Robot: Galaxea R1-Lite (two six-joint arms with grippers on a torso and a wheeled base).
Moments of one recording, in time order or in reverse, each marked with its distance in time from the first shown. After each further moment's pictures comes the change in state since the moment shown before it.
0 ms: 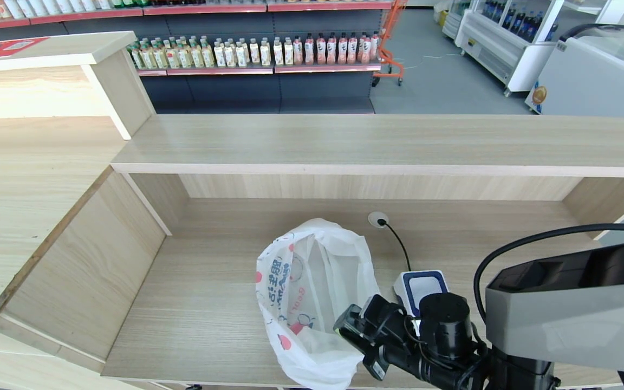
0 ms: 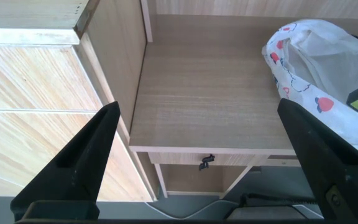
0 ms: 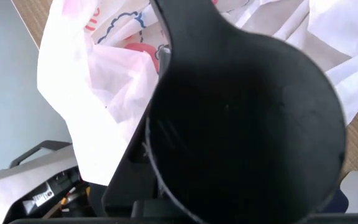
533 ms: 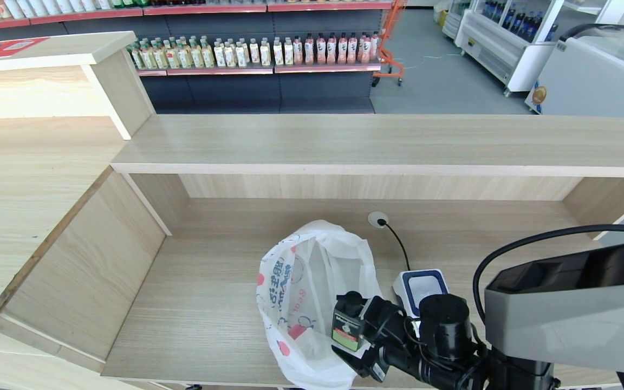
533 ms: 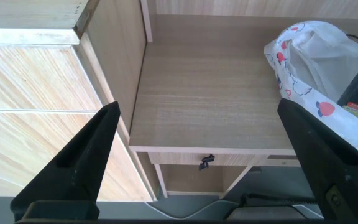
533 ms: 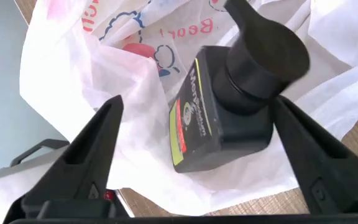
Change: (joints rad) left arm 0.000 0.000 0.000 0.000 0.000 0.000; right arm 0.001 0.003 0.003 -0.001 0.000 -0.001
